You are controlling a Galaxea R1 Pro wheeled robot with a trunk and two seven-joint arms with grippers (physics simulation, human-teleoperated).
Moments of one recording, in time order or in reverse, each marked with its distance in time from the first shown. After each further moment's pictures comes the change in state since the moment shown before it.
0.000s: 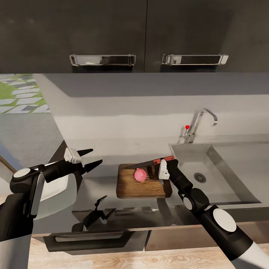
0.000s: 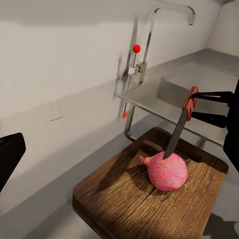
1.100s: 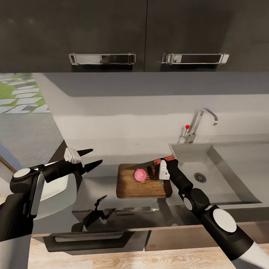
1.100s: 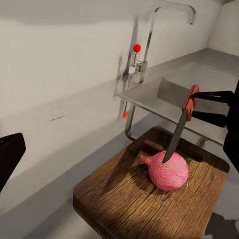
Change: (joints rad) left arm 0.000 0.000 0.000 0.000 0.000 0.000 0.000; right arm 0.000 -0.005 0.001 0.000 0.044 -0.004 0.003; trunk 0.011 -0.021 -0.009
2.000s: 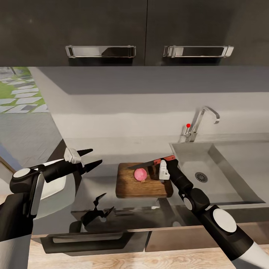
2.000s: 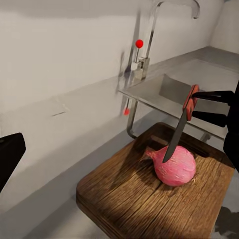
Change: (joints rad) left arm 0.000 0.001 0.000 0.000 0.000 0.000 0.000; right arm 0.000 0.001 0.000 0.000 0.000 -0.001 0.001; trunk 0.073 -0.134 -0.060
